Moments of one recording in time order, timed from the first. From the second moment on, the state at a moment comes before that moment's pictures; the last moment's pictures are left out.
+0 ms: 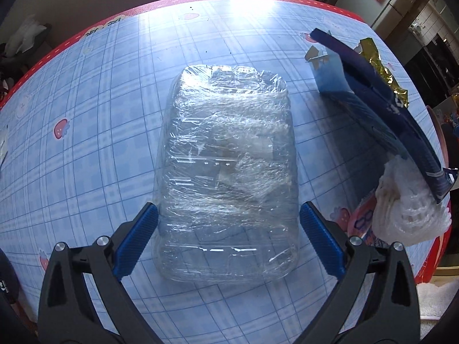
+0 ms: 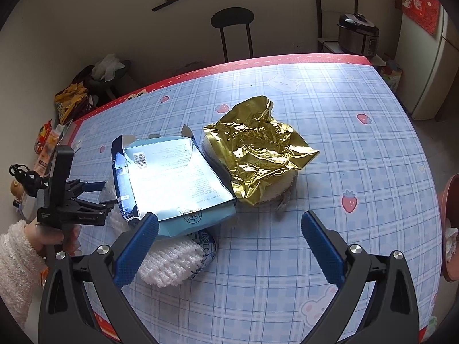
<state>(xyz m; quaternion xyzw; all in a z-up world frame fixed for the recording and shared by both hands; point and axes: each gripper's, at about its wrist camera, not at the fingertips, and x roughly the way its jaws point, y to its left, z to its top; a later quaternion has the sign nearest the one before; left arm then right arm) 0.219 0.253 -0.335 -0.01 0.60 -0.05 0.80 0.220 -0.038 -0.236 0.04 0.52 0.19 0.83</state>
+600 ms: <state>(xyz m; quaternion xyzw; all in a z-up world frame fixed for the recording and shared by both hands) 0.182 0.305 -0.341 -0.19 0.58 -0.10 0.78 0.199 -0.006 -0.228 0.01 0.52 0.28 0.81</state>
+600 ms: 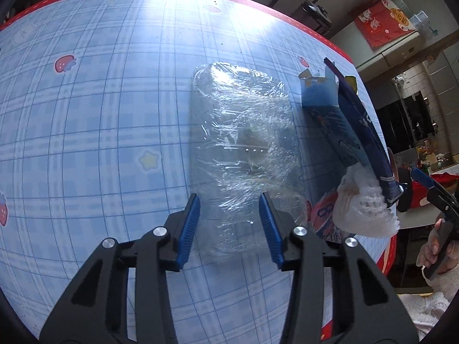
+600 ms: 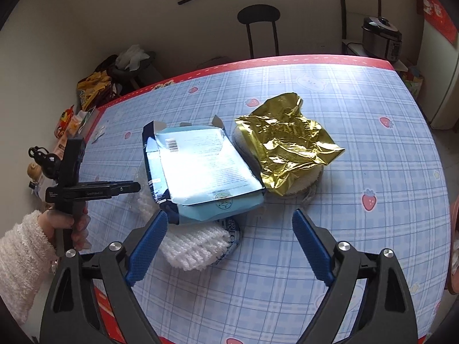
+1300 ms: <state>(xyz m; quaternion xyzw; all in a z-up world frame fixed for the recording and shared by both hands) 0.151 0.283 -0.345 -0.17 0.57 -0.06 0.81 0.244 0.123 -0.259 -0.10 0.56 0.27 0.78</state>
